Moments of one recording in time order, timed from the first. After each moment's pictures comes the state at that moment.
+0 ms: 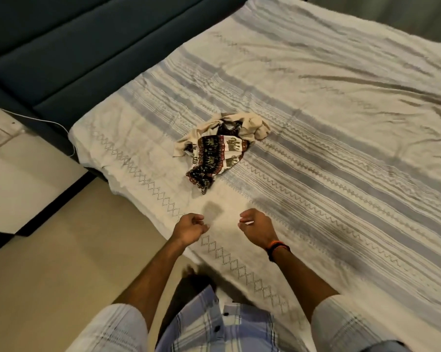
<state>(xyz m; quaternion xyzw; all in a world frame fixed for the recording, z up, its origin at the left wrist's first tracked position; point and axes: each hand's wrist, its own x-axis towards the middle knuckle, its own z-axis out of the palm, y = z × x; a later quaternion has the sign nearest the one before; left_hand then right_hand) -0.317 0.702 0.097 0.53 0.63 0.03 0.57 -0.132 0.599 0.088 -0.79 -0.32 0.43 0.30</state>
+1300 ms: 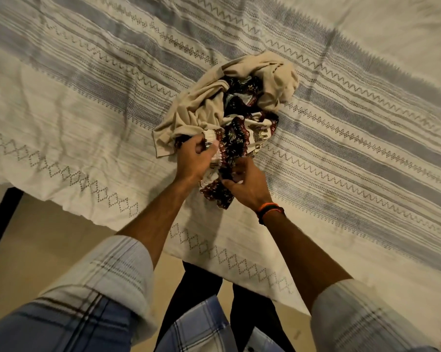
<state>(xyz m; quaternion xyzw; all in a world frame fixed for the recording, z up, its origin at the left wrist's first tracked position) -0.203 1.032 -0.024 0.60 0.53 0.08 0.59 -0.130 0.899 -0.001 -0.84 -0.18 0.44 0.27</state>
